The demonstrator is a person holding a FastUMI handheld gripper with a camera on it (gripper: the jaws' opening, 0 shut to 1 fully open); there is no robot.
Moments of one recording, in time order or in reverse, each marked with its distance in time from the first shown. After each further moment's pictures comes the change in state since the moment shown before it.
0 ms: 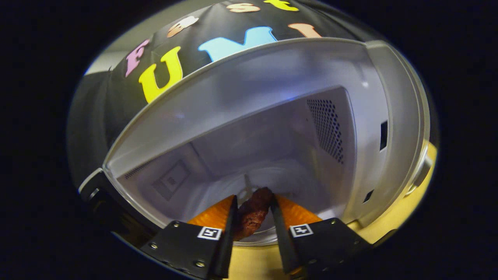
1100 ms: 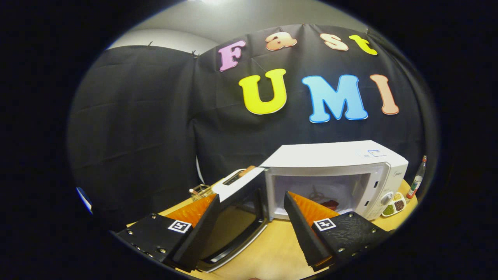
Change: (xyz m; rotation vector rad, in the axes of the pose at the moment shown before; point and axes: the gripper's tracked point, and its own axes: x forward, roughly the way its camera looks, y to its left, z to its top) arm -0.277 0.211 0.030 -0.217 -0.081 0.457
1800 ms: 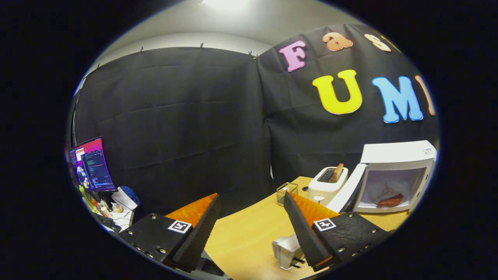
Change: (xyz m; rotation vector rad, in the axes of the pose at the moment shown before) arm -0.051 0.208 -0.020 -0.032 0.043 0.452
